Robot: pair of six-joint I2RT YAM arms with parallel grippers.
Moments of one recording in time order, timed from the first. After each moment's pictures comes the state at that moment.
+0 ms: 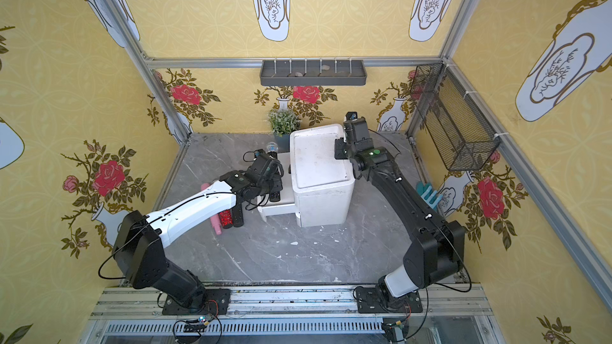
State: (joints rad) left arm -0.73 1.58 1.26 -0.57 -0.29 -0.78; right arm 0.45 1.53 1.43 -0.54 0.14 0.22
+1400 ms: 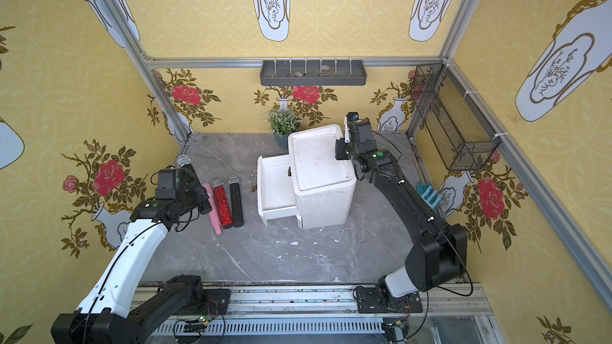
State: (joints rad) left arm -0.01 1.01 0.86 -0.71 -0.10 -0.60; right arm 0.42 1.50 1.39 -0.50 0.06 0.20
